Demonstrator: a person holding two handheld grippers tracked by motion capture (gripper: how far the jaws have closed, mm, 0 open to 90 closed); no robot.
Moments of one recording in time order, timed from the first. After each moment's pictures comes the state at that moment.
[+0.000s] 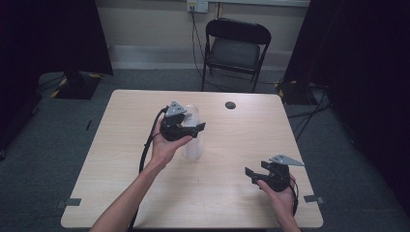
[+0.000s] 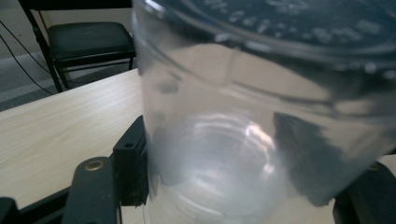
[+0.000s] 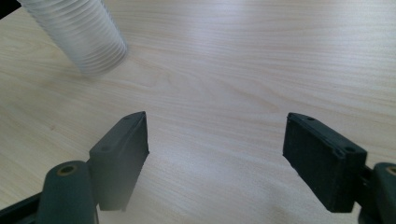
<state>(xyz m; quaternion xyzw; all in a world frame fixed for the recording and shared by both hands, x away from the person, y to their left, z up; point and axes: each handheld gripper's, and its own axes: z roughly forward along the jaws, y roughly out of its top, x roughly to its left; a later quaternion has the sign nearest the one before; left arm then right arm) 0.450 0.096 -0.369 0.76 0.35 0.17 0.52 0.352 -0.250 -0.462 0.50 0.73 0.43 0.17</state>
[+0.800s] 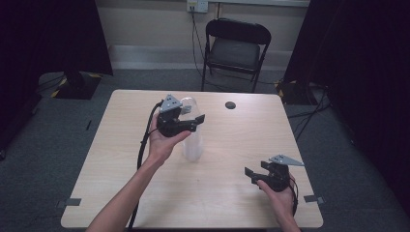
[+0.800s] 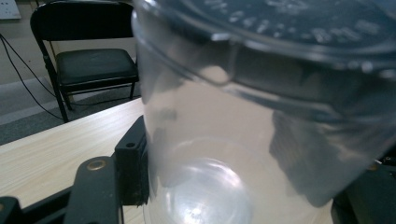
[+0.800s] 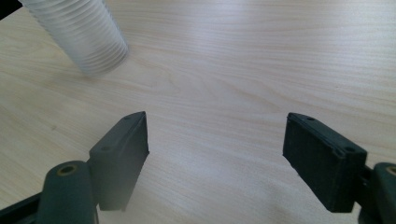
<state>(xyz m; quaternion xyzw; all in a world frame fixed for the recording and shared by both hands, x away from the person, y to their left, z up) 0.442 0.102 -0.342 0.73 0.35 0.19 0.56 0.353 -0.249 -0.463 0.50 0.73 0.43 0.17</state>
